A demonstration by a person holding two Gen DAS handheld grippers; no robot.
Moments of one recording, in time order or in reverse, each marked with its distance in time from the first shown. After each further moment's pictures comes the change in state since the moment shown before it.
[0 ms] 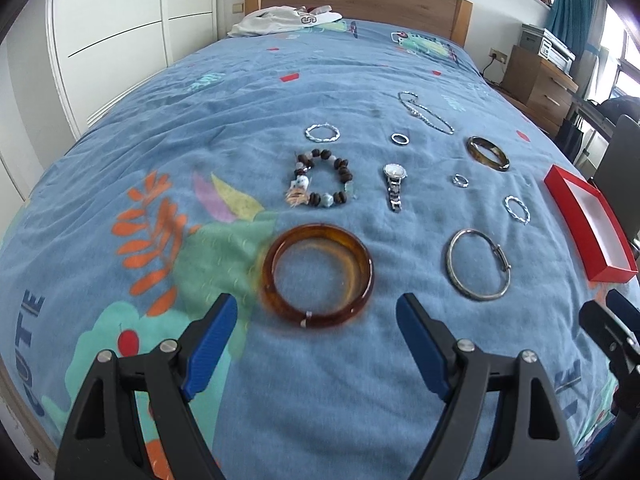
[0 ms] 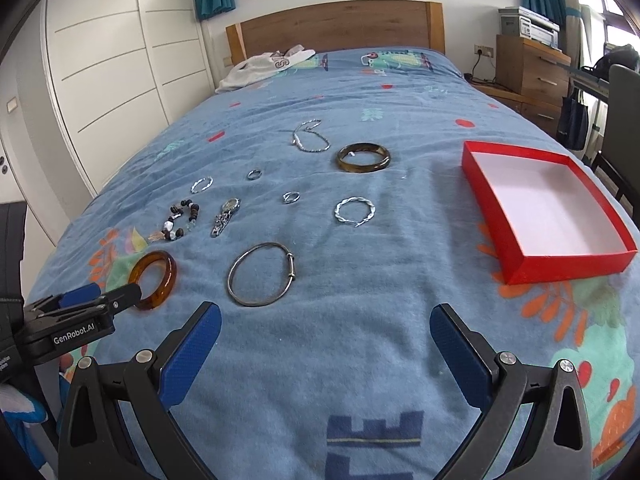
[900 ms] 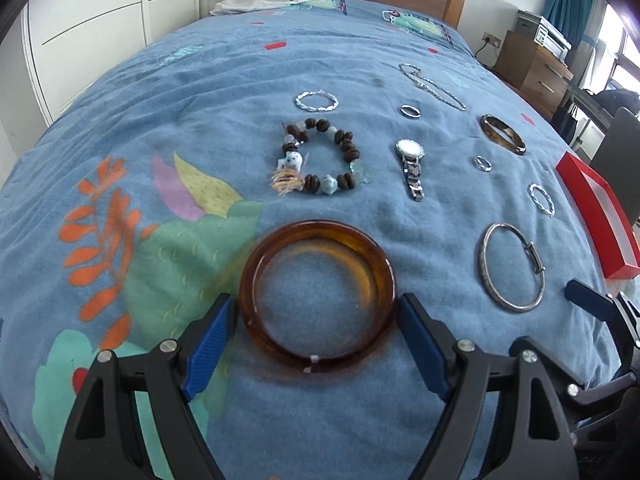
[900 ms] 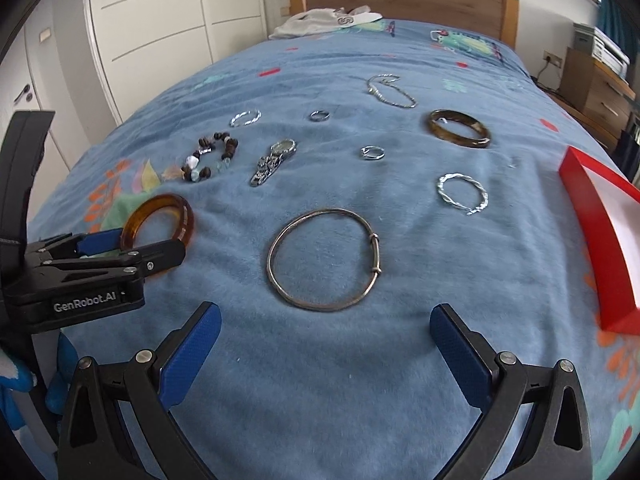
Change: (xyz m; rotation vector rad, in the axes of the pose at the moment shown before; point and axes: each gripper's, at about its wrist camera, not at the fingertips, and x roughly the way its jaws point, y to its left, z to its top) left arm 0.059 0.010 0.008 0.011 0.073 -0.060; right arm 0.078 0.046 -0.007 -0.225 0.167 0.060
